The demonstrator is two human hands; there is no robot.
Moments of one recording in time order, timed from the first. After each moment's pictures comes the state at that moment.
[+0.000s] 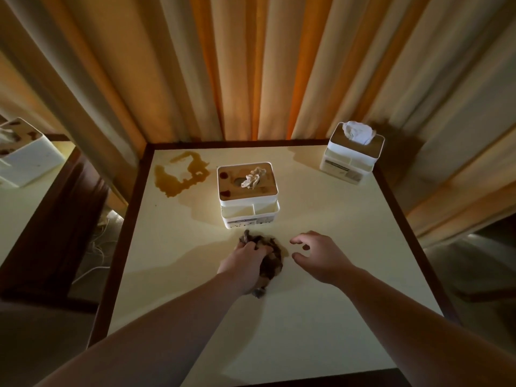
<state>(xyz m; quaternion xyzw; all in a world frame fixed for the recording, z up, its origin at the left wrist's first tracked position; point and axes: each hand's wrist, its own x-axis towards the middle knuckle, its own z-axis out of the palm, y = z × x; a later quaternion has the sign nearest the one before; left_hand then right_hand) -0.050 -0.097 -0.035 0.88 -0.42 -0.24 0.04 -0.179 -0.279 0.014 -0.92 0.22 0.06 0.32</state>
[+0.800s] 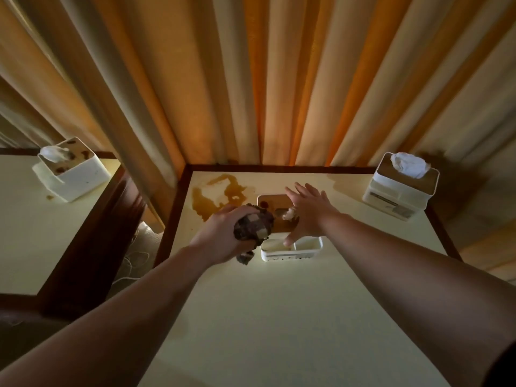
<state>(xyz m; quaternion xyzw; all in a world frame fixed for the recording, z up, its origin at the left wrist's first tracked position) 0.106 -0.036 0.063 0.86 -0.42 -0.10 0.28 0.037 -0.297 0.059 -0.97 0.11 0.16 0.11</state>
